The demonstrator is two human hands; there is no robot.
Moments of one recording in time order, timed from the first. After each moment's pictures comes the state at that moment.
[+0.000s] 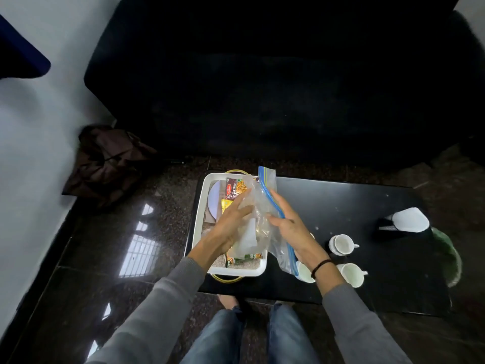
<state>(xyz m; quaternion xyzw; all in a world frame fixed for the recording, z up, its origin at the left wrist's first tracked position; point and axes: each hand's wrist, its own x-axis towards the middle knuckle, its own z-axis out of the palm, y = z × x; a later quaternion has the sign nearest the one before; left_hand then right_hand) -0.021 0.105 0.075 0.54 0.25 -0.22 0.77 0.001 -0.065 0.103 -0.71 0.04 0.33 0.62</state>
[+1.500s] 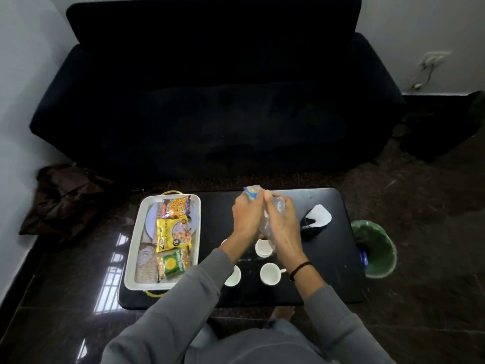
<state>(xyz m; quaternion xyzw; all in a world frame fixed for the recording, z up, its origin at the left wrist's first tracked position) 0.047 -0.207 0.167 0.70 0.30 -0.05 0.64 0.024 -0.290 0.173 -0.73 0.22 0.11 0.64</state>
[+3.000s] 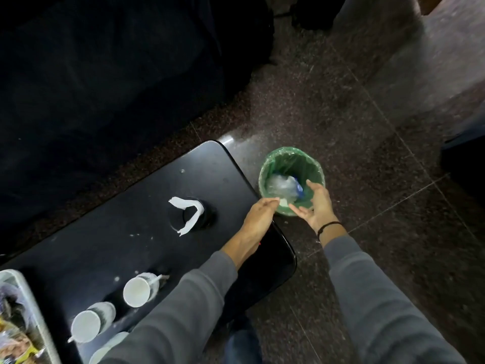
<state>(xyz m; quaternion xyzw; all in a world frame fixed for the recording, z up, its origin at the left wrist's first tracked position) 0.110 -0.561 -0.072 0.71 0.14 -0.48 0.50 0.083 -0.719 -0.145 -0.30 0.61 0.02 0.74</state>
